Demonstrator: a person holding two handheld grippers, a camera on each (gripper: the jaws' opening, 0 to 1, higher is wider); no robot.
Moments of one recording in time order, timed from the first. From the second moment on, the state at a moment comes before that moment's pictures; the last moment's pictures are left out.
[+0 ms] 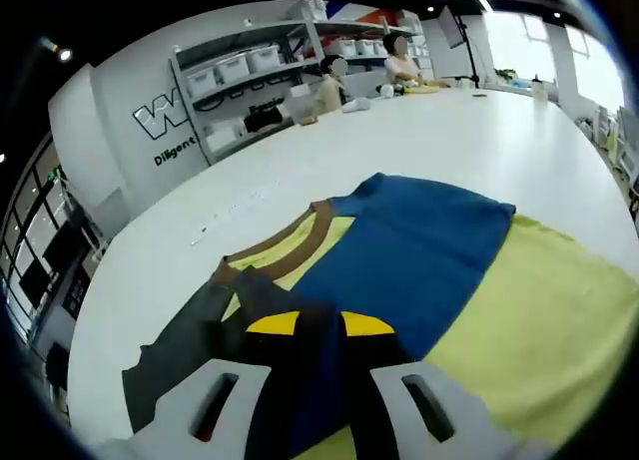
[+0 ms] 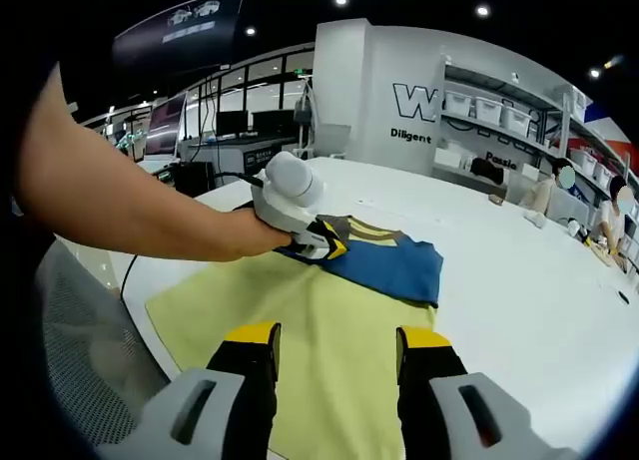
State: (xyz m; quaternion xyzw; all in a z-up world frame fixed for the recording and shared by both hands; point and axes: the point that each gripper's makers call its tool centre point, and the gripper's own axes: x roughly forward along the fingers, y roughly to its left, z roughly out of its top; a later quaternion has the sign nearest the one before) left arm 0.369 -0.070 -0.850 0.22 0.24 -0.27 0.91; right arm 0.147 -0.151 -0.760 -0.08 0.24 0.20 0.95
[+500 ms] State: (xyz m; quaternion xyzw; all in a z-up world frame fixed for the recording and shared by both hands) left arm 0.375 -0.070 -0.857 0.21 0.24 -0.27 0.91; right arm 0.147 -0.152 -0.762 -0.07 0.25 0.20 0.95
